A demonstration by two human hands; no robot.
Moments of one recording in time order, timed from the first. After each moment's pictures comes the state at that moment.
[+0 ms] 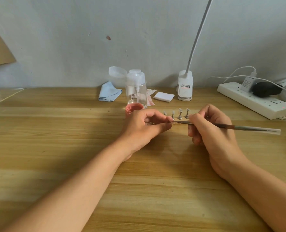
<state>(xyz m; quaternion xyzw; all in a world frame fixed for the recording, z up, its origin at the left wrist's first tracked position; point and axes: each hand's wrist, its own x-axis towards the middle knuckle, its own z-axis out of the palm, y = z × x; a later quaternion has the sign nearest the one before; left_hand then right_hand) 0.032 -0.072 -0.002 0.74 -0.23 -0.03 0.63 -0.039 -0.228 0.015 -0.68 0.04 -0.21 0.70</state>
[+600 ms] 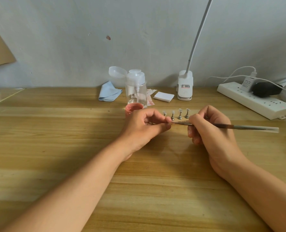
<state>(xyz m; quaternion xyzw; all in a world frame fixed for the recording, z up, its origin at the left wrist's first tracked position) 0.029 -0.071 0.001 0.74 -0.23 -0.03 0.64 -0.039 -0.228 0.015 -0.68 0.04 -0.21 0.70</state>
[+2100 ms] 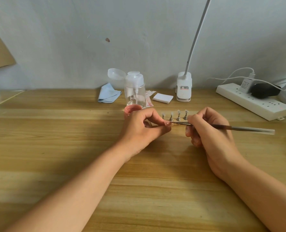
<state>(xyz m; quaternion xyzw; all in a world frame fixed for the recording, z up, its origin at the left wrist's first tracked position) 0.025 -0.074 0.002 0.75 -0.26 0.04 0.60 -0.040 -0.230 0.016 -0.67 0.06 -0.19 0.71</state>
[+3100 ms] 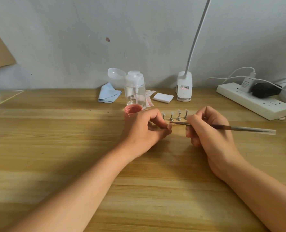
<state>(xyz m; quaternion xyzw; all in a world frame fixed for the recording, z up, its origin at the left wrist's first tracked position) 0.027 -0.076 -0.002 0.80 -0.29 0.09 0.52 -0.039 -0.228 0.015 -0.67 0.04 -0.19 0.71</state>
